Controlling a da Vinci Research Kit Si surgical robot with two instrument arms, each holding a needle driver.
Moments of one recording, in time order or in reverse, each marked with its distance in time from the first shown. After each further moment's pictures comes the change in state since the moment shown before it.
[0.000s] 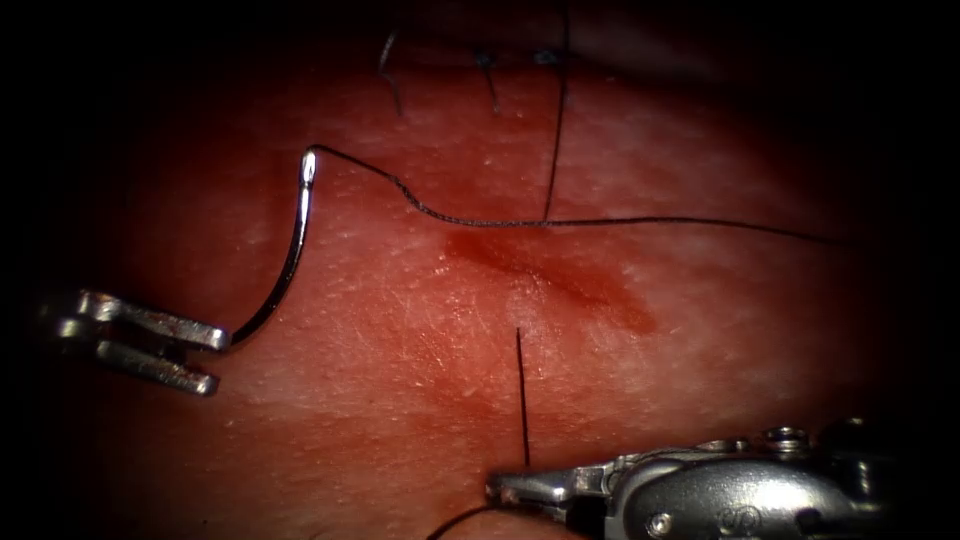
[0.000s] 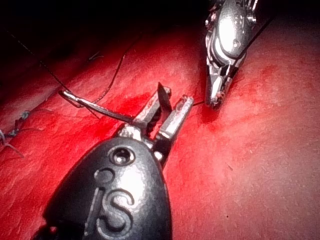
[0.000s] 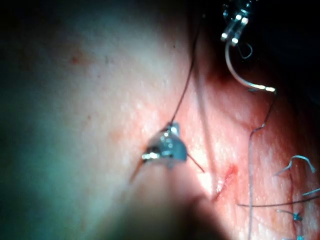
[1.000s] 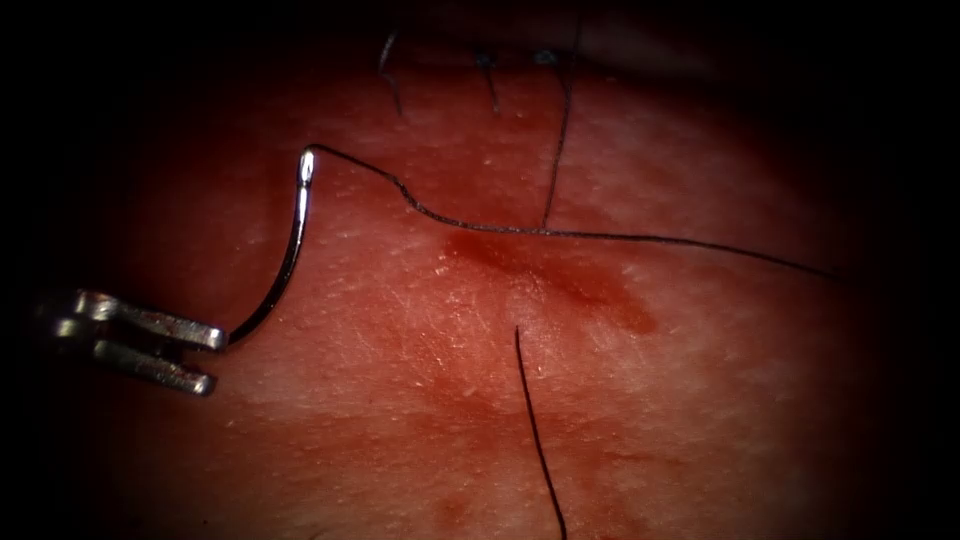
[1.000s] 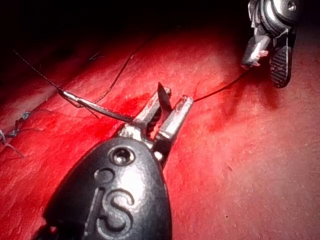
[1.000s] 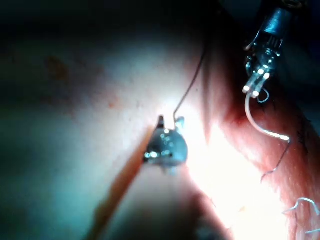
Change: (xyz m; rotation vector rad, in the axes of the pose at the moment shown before) right arm 0.005 0.000 -0.002 0.003 0.017 -0.035; left arm 0.000 0.000 0.000 0.000 0.000 -0.001
